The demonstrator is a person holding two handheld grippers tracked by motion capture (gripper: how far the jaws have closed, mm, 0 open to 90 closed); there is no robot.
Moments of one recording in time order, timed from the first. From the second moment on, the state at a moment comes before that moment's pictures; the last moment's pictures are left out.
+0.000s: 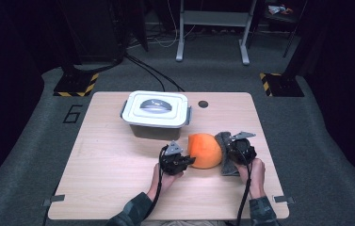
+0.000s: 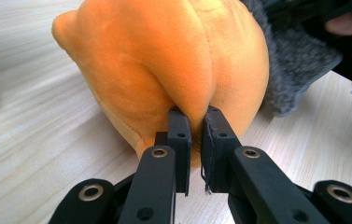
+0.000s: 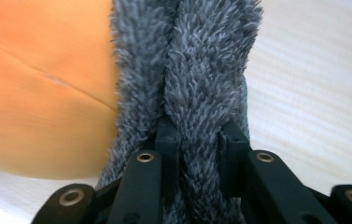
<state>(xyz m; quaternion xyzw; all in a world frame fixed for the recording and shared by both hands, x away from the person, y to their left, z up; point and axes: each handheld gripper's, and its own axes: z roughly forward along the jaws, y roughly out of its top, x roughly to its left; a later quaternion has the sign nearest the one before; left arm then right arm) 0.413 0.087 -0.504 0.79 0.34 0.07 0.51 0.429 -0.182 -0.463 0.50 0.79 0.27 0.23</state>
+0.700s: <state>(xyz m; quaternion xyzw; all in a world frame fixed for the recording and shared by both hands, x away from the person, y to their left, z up) 0.413 0.086 -0.503 0.79 0.33 0.08 0.51 0.420 -0.198 -0.447 0.51 0.77 0.28 0.25</state>
